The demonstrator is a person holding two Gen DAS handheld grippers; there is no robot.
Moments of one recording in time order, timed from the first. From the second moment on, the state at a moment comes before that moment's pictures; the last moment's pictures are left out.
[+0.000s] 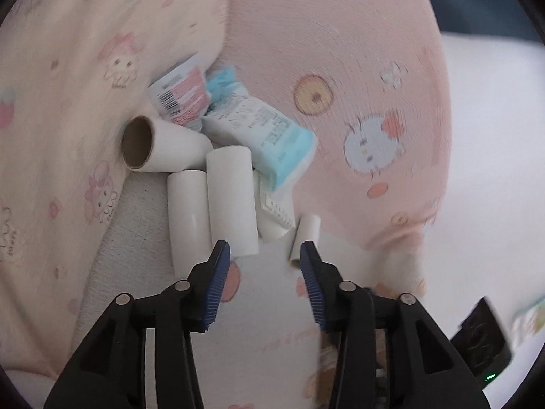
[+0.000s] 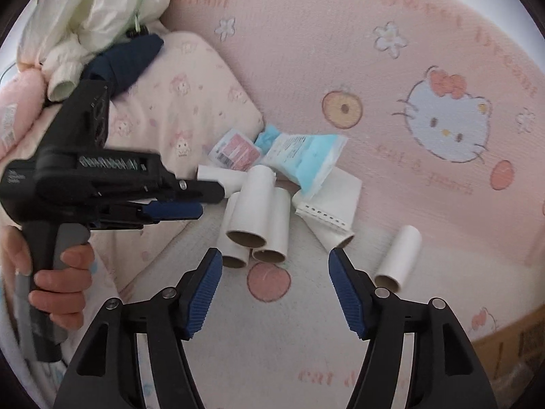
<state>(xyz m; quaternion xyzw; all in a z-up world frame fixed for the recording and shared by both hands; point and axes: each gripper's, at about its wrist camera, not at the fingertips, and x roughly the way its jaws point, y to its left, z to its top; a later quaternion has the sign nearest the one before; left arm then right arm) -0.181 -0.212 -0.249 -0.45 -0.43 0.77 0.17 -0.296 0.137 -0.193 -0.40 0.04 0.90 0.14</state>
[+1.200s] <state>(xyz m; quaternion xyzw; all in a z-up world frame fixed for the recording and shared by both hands) -0.215 -0.193 -0.292 -0.49 -0.43 0.75 0.12 -0.377 0.180 -0.263 -0.44 0.21 0.87 0.07</state>
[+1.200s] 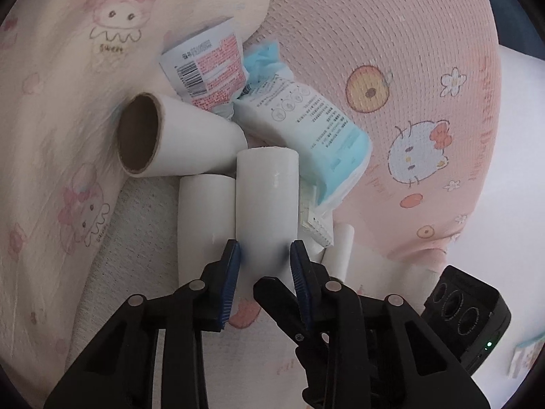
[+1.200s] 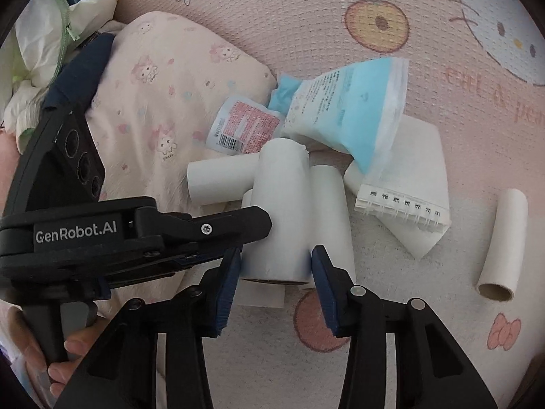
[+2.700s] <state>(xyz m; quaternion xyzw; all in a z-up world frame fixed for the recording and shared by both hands) -0.114 -0.053 -0.300 -0.57 -0.29 0.72 0.26 -0.177 0.177 -0.299 -0.48 0.39 0.77 0.18</state>
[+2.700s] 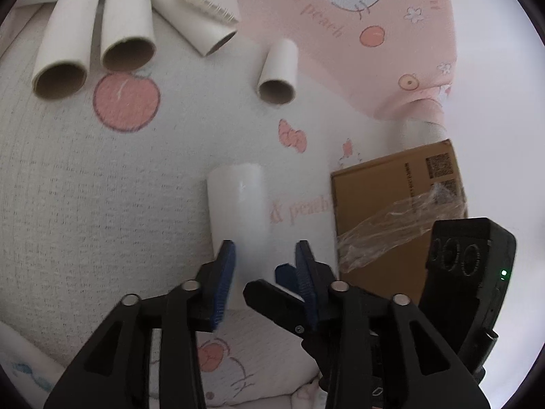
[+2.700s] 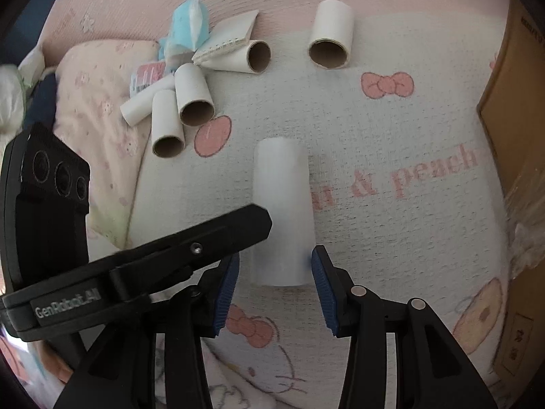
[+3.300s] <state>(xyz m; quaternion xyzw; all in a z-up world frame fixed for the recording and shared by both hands) -0.141 -0.055 -0.339 -0.59 -0.36 0.69 0.24 -0.199 0.191 -0.325 -0.50 0.39 0.76 0.17</state>
